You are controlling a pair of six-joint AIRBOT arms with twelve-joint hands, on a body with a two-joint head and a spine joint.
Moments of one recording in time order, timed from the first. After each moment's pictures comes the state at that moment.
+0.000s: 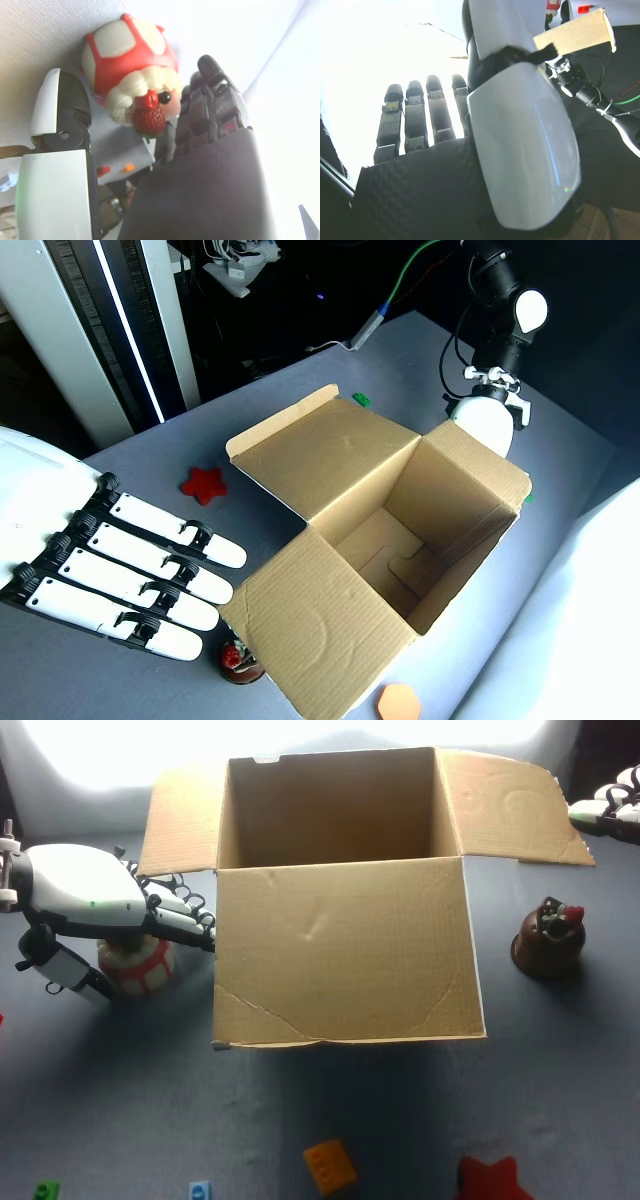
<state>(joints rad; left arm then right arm) 0.48 -1.29 1.98 1.51 -0.88 -0.29 -0.15 -0.53 0.77 -0.01 0.15 -1.05</state>
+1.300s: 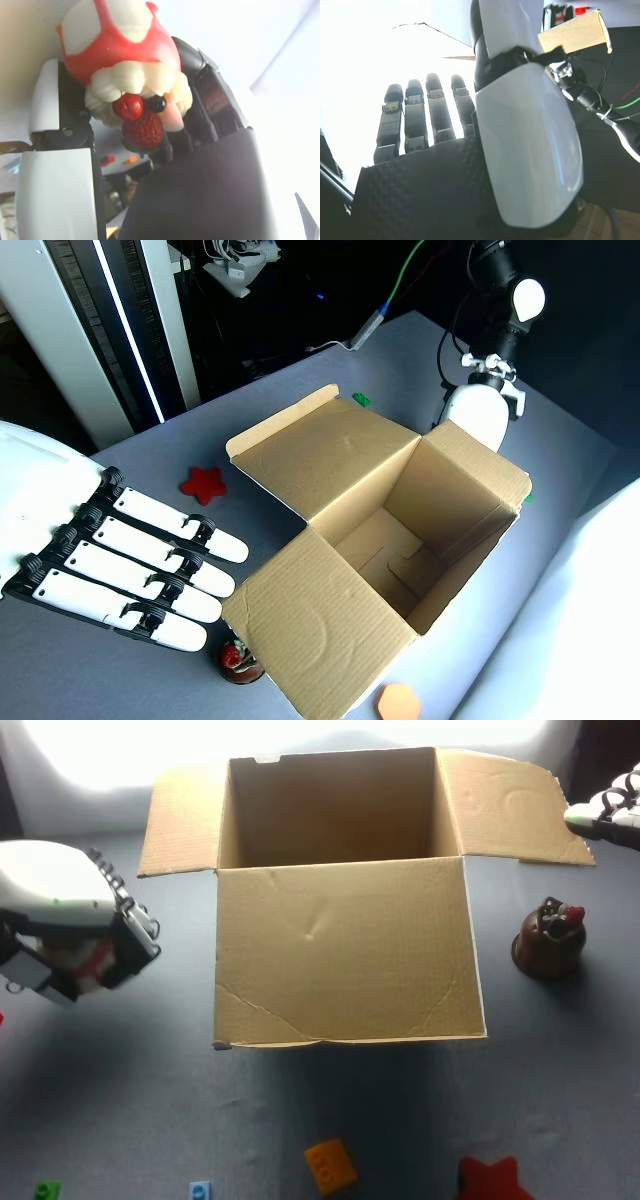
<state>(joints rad) 0.46 -1.15 1.84 1.51 -0.87 -0.31 -0.15 -0.52 0.76 -0.01 0.15 -1.06</state>
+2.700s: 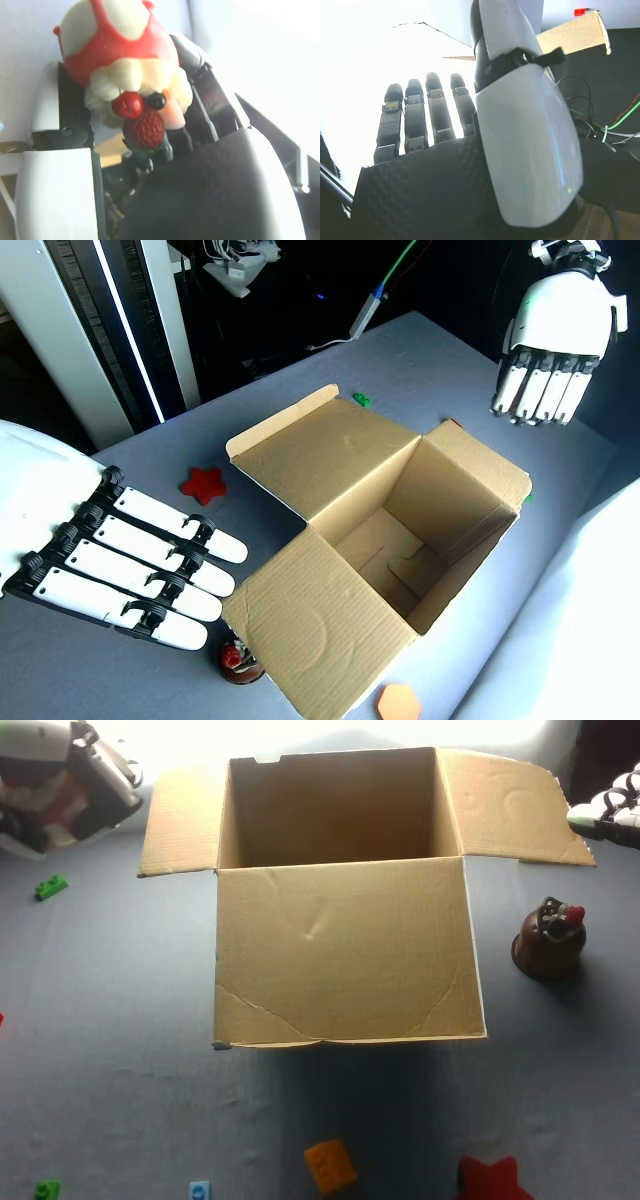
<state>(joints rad) -0.15 -1.05 1.74 2.06 -1.04 -0.53 -0.15 -0.52 0.76 -0.01 0.15 -1.07</state>
